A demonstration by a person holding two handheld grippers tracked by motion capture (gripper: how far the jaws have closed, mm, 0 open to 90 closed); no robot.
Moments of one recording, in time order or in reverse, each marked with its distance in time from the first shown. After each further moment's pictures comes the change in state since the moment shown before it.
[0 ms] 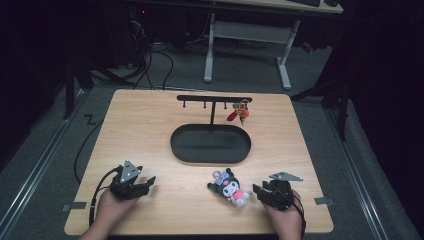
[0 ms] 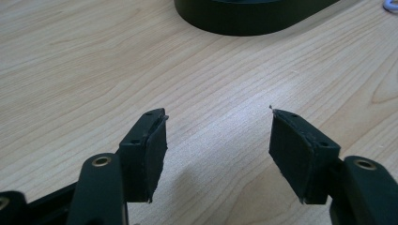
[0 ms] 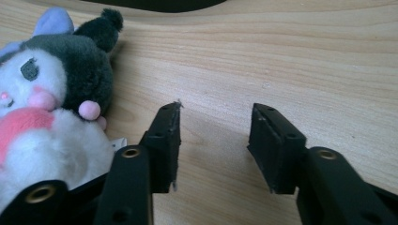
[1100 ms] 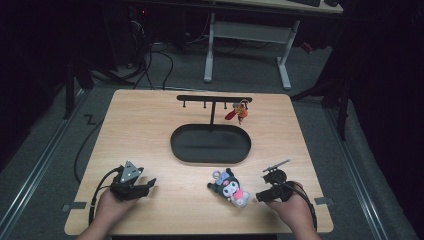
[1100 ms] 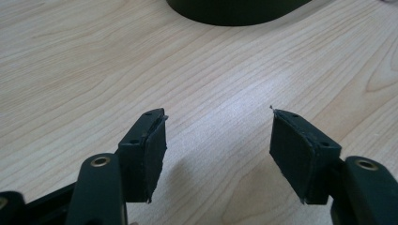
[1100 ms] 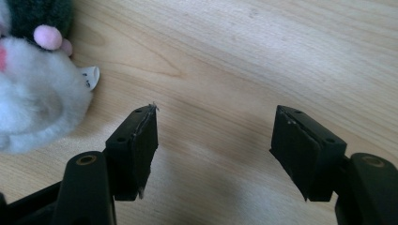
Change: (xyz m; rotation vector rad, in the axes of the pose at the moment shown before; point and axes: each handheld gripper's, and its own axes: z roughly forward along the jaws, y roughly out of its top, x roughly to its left) left arm 0.003 -0.002 0.003 0.015 -0.043 0.012; right arm 0.004 0.039 -0.005 0.475 -0.094 -0.081
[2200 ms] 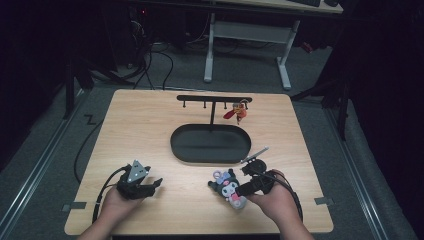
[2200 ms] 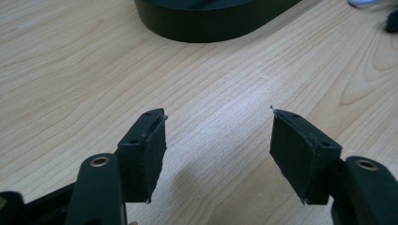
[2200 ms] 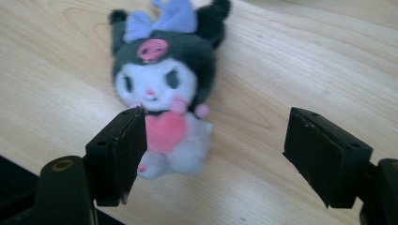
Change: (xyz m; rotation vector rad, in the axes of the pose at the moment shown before) left arm -0.011 0.010 0.006 -0.011 -0.029 0.054; right arm 0.065 0.038 -0.044 -0.015 0.035 -0.115
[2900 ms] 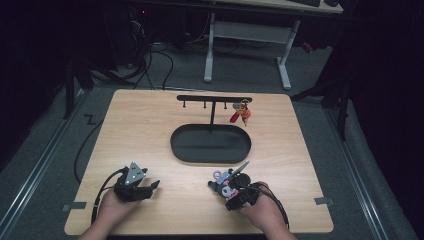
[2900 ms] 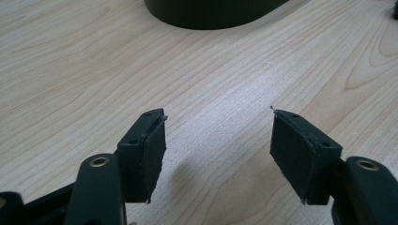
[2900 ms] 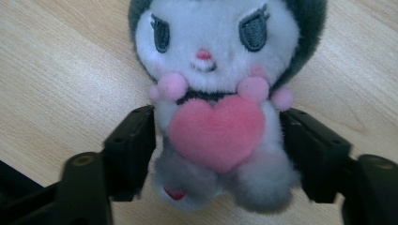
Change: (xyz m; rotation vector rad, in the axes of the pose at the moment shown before) left arm 0.000 -0.007 -0.005 0.019 0.014 -0.002; right arm 0.027 -0.011 0.054 0.105 0.035 -0.081
